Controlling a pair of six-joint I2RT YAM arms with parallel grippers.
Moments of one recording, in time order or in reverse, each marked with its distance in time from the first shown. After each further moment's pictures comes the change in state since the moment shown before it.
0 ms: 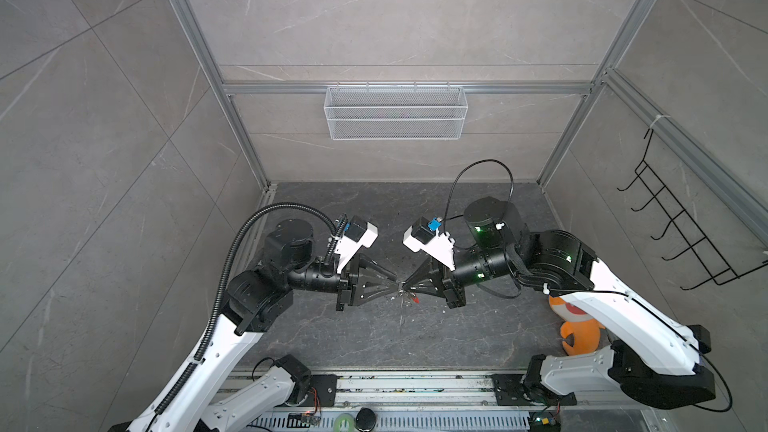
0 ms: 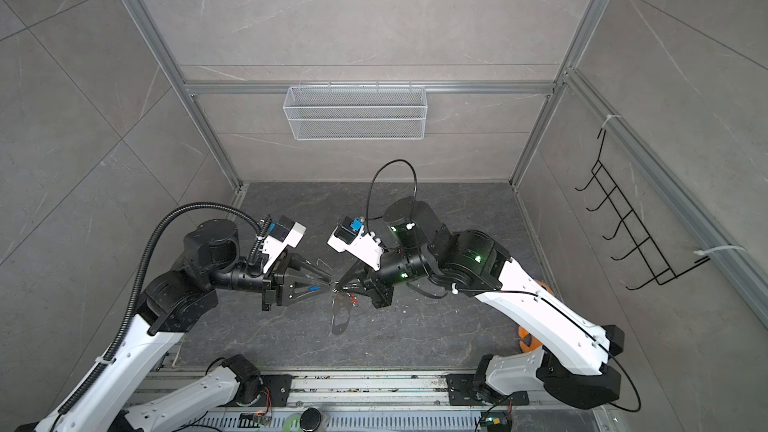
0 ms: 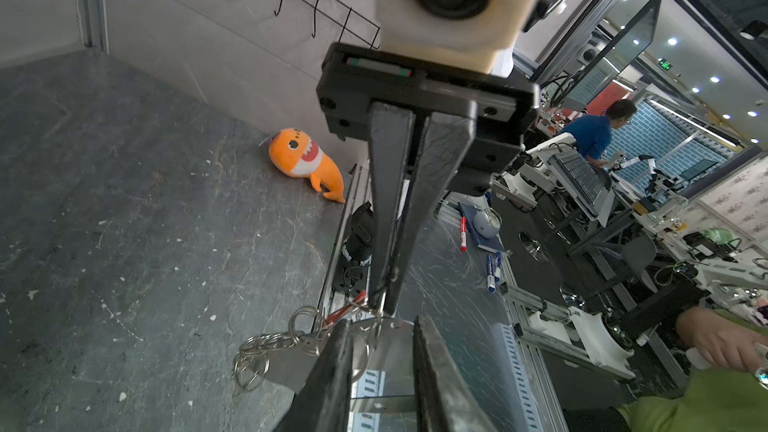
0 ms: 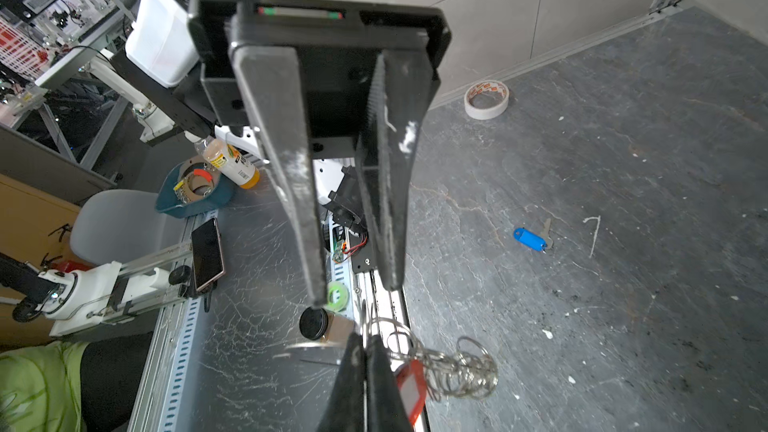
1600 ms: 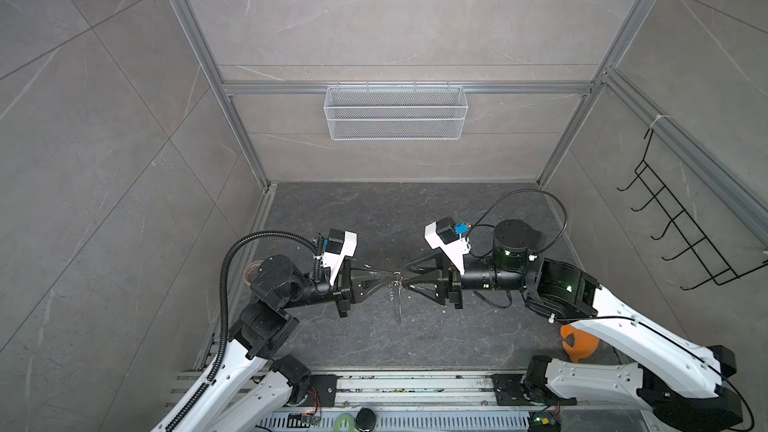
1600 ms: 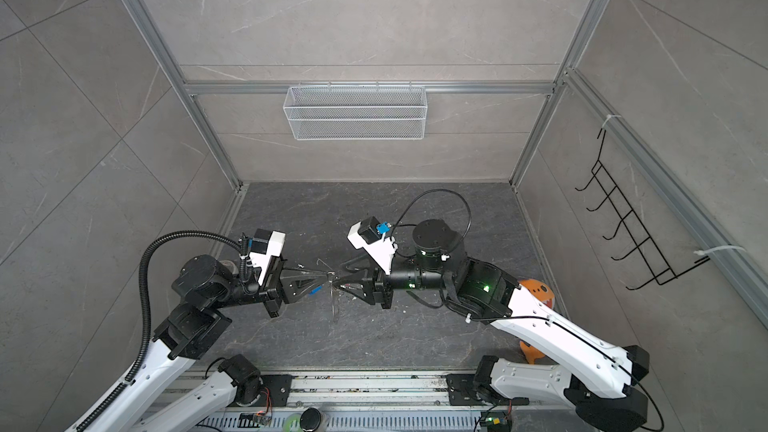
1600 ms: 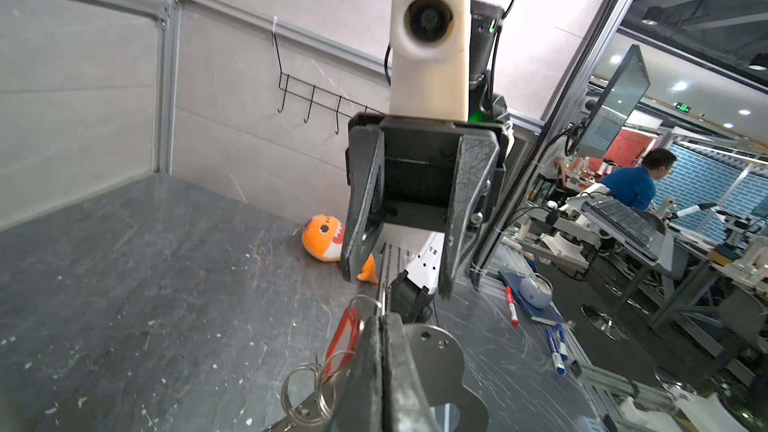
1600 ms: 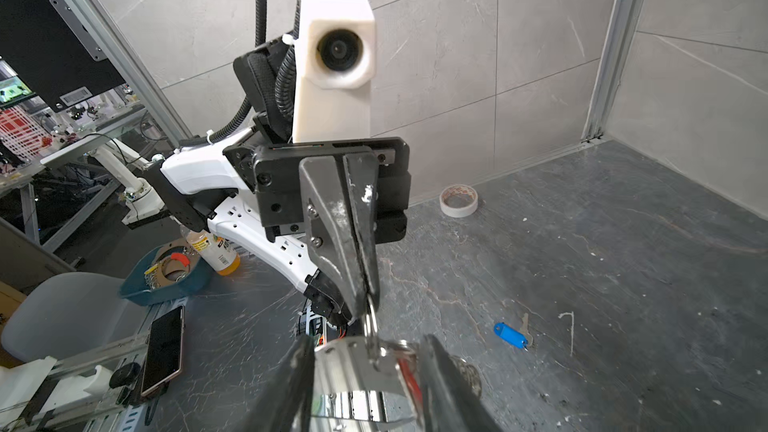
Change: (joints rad) left arm 0.000 -0.227 -0.423 0.738 -0.155 -0.254; right arm -0.005 -0.240 -0.460 0.624 0.068 0.130
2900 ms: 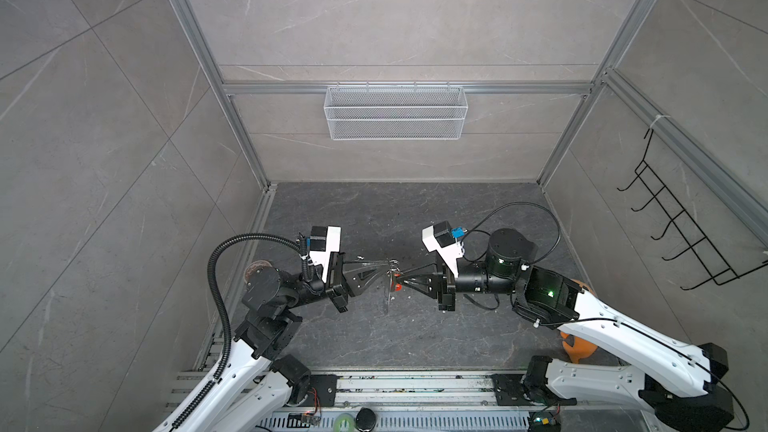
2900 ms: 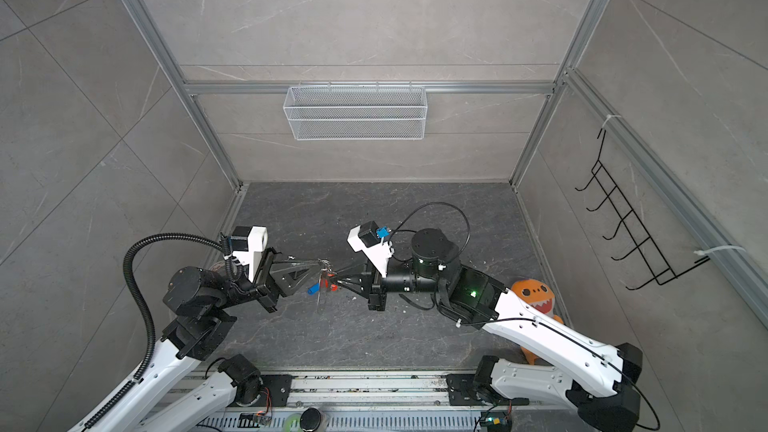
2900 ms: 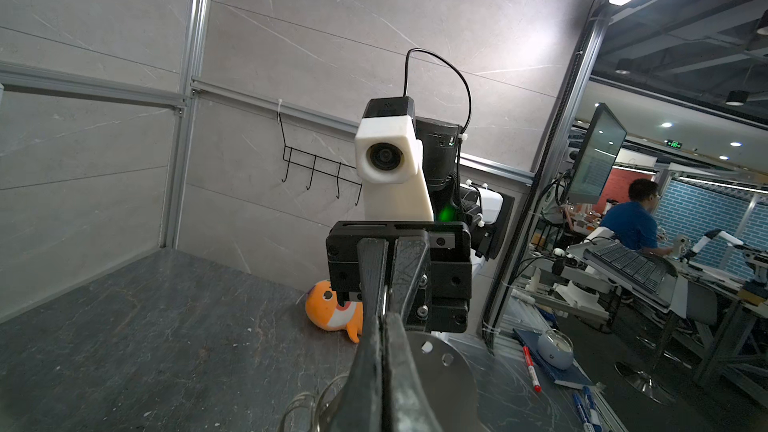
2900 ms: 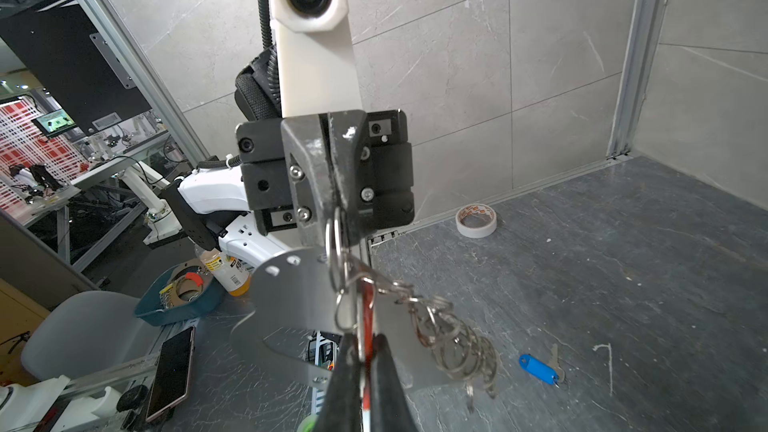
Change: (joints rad) left arm 0.000 0.000 -0.055 0.282 -0.059 -0.108; right arm 0.000 -0.004 -0.124 0.196 -0.046 0.064
